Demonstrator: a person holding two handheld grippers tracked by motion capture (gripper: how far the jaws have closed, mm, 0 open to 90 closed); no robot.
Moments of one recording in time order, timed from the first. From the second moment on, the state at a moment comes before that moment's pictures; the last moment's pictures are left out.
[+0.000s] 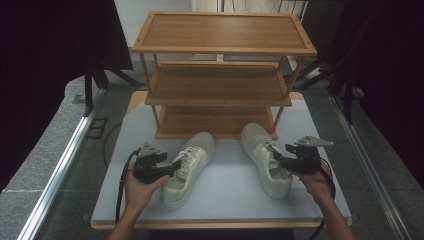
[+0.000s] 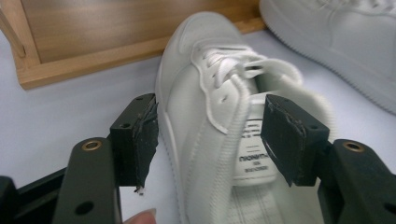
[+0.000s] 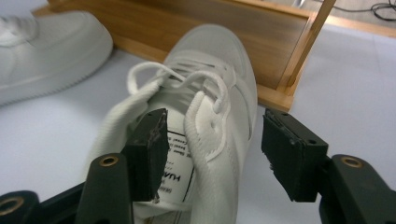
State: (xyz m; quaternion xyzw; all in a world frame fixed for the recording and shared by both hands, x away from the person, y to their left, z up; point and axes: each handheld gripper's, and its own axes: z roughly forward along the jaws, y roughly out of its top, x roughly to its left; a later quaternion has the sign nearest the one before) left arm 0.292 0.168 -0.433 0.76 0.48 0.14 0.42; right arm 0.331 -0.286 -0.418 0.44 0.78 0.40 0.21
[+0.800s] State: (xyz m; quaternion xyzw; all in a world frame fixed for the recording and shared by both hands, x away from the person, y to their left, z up) left arm 0.313 0.144 -0.447 0.78 0.48 0.16 0.36; right arm 0.355 -0.276 -0.443 0.45 0.79 0.33 0.25
